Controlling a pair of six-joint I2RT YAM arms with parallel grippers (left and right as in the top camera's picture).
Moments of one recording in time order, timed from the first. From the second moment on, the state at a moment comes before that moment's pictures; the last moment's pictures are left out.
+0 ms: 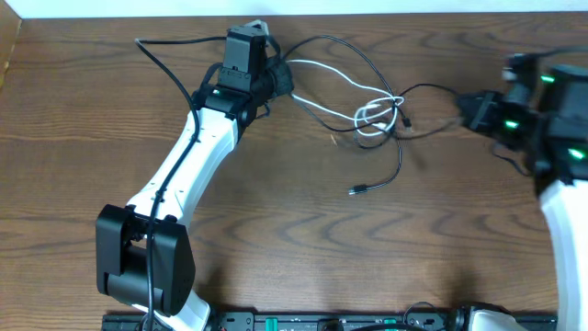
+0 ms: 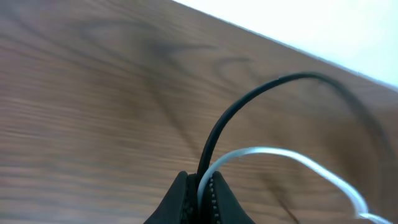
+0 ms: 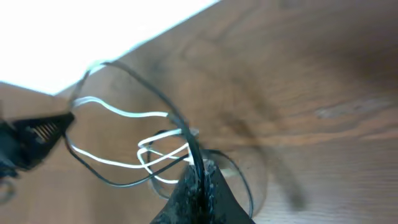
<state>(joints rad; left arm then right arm) -0.30 1.76 1.40 -0.37 0.07 -0.52 -0.19 1.28 1.16 -0.60 -0.54 0.37</state>
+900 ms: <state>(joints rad) -0.29 1.76 1.40 -0.50 -0.12 -0.24 -0.57 1.26 1.16 -0.80 -0.23 0.42</state>
